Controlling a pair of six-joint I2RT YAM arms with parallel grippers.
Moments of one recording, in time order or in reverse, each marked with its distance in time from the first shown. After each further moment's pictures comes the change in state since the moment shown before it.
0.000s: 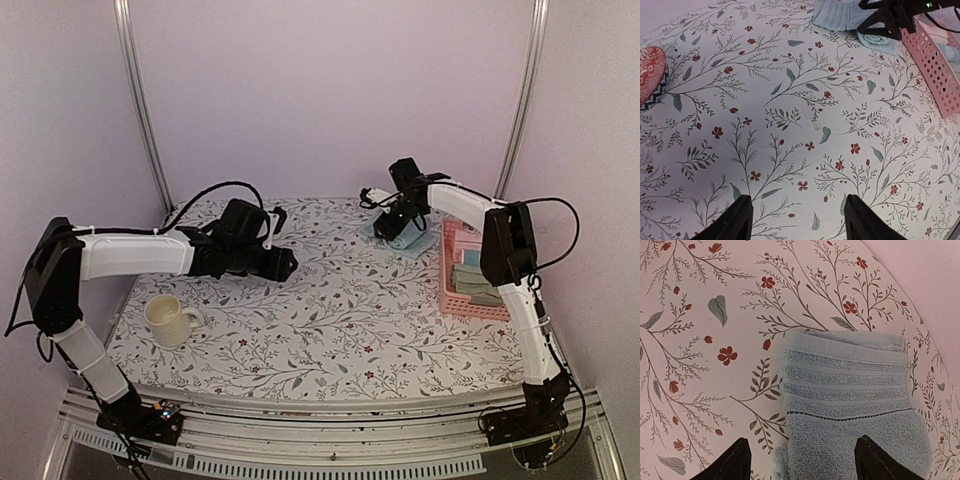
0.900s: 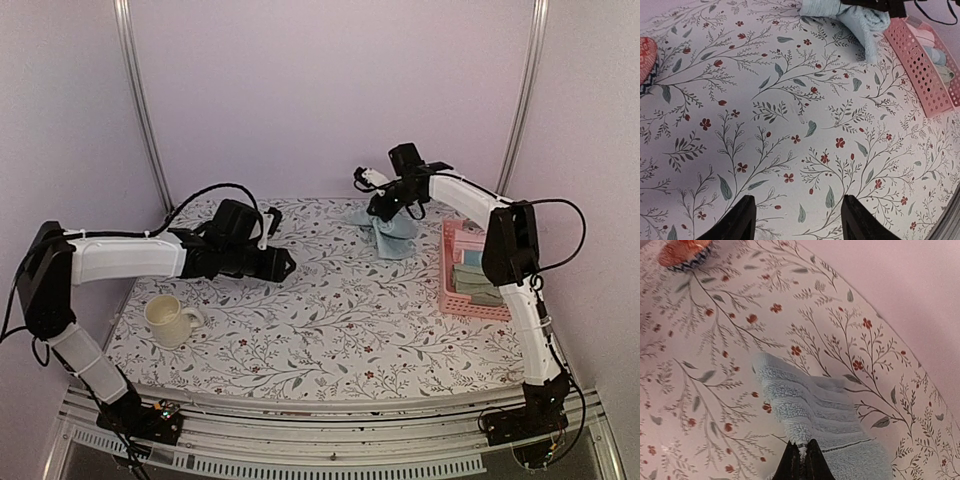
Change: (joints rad) left arm 0.009 -0.034 -0.032 0.009 0.084 -0.047; right arm 0.022 0.017 0.078 0.052 -0.105 0.099
